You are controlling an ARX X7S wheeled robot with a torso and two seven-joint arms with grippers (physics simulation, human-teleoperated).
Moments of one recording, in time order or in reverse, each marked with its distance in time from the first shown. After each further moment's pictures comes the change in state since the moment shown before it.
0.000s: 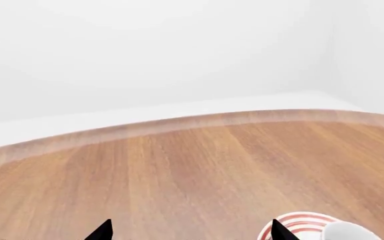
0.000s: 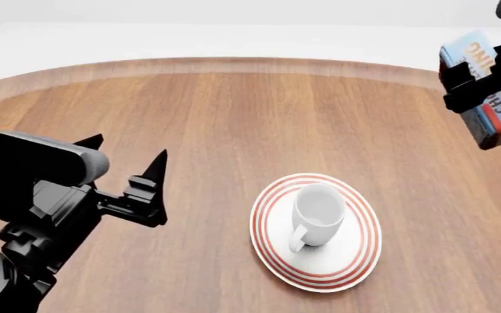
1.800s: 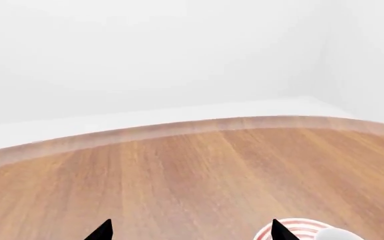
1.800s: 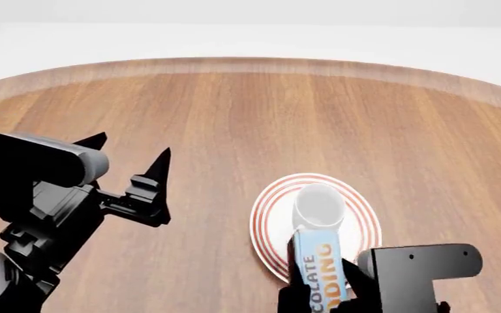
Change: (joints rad) left arm -0.002 0.008 0.015 0.004 0.009 0.033 0.002; right arm -1.070 -0.136 0.283 -1.322 0.967 -0.414 1.679
